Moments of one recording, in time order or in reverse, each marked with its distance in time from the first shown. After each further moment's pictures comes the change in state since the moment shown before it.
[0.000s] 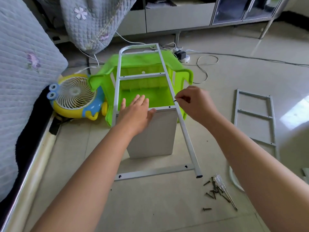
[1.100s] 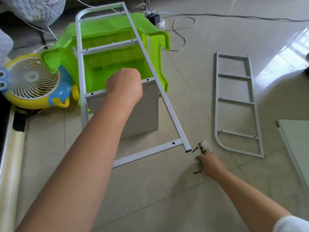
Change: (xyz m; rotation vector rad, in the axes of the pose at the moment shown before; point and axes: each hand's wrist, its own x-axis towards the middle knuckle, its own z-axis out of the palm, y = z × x) left_hand 0.011 0.044 -0.014 -0.019 0.065 -0.109; right_hand -0.228 0.162 0.077 -0.601 -0.833 0.624
